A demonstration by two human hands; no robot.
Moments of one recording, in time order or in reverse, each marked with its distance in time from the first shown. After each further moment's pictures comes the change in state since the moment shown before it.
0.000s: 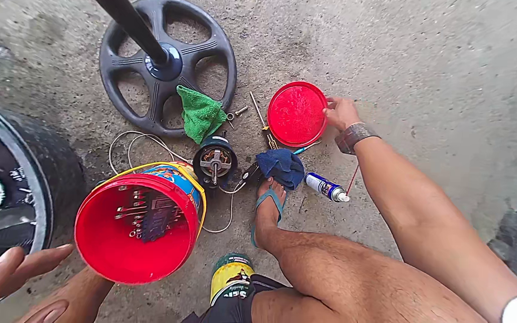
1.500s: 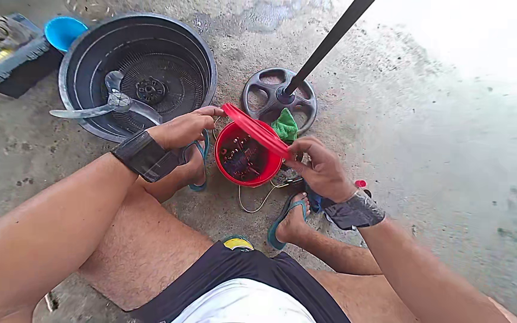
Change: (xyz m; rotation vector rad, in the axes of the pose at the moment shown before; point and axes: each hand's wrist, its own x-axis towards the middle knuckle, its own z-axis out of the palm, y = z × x) left_hand -0.094 -0.040 0.028 -0.514 0.297 -0.082; right_hand -0.393 -0.281 0.041 0.338 -0.180 -1.417
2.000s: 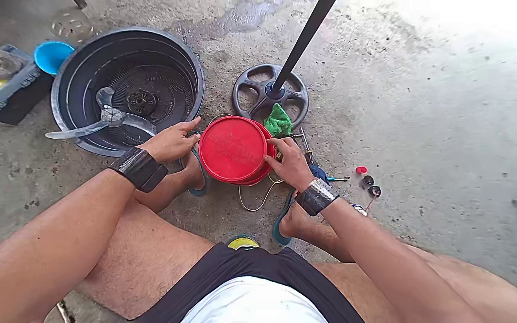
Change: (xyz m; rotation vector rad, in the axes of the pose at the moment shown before) left_hand 0.018 -0.043 0.002 0.507 0.124 -0.059; right_hand -0.015 0.058 0.046 -0.411 0.019 0.412
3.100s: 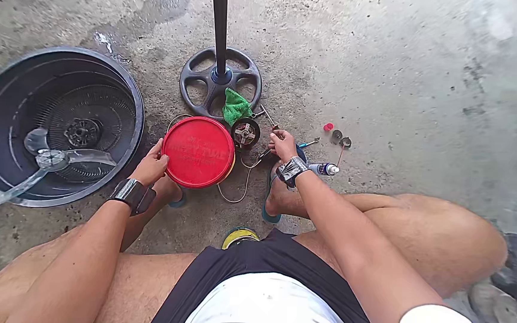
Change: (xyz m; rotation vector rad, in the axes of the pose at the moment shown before) left_hand 0.056 -0.001 0.092 -0.306 -0.033 -0.338; right_hand -0.044 0.137 0.021 0.810 0.344 0.953
